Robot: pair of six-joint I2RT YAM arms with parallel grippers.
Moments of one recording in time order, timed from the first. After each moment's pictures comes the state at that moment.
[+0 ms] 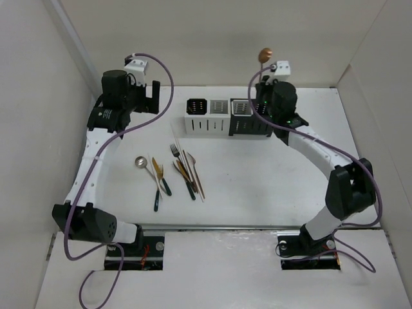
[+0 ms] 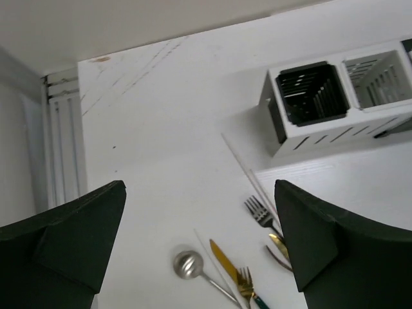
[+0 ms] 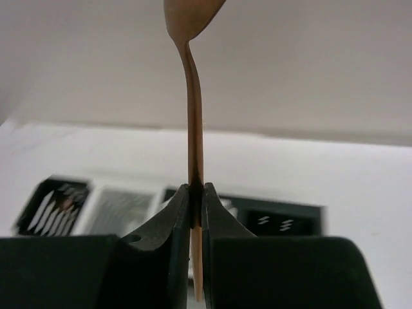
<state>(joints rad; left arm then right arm) -0.14 1.40 1.56 -0.59 0.07 0.10 0.42 1.63 1.31 0.26 0.19 0.14</state>
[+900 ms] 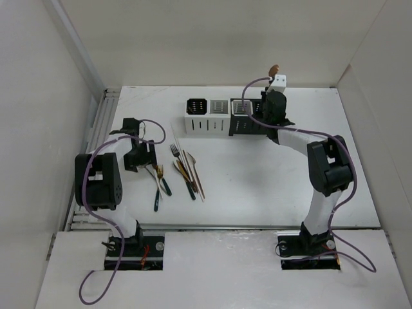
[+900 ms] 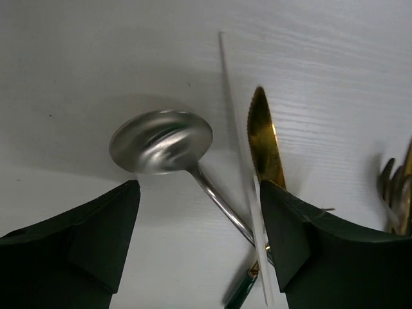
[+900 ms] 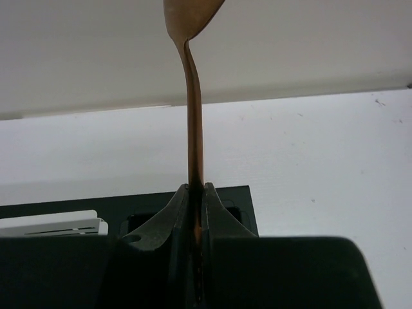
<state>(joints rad) 0.02 1.67 1.03 -0.65 0.04 -0.16 0.30 1.89 1.22 0.56 0.41 0.05</state>
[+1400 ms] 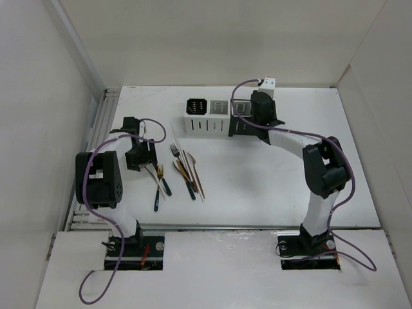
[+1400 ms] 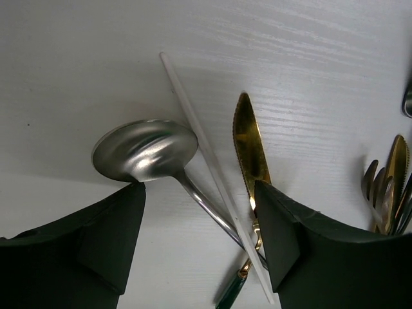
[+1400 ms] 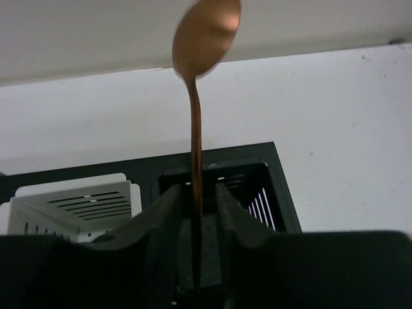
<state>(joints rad) 0.02 1.71 1.05 -0.65 0.08 -0.18 0.42 1.89 1.30 0.32 0.65 0.11</state>
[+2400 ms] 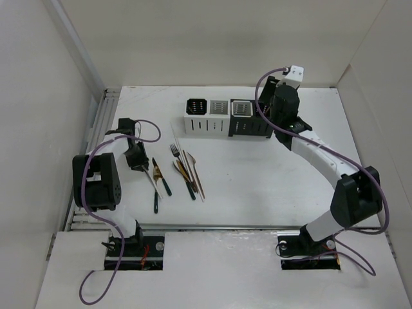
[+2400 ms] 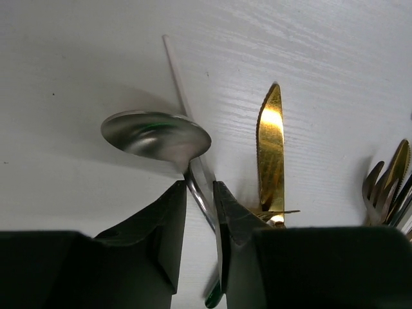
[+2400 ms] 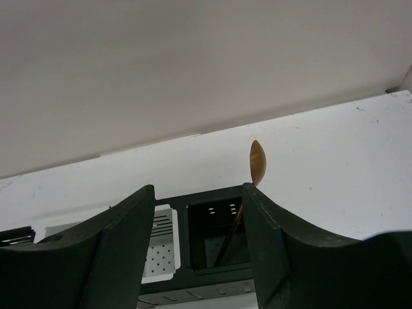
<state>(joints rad) 0.06 1.69 1.04 -0.68 0.08 -0.24 0.39 1.54 1.23 0.25 0.56 0.20</state>
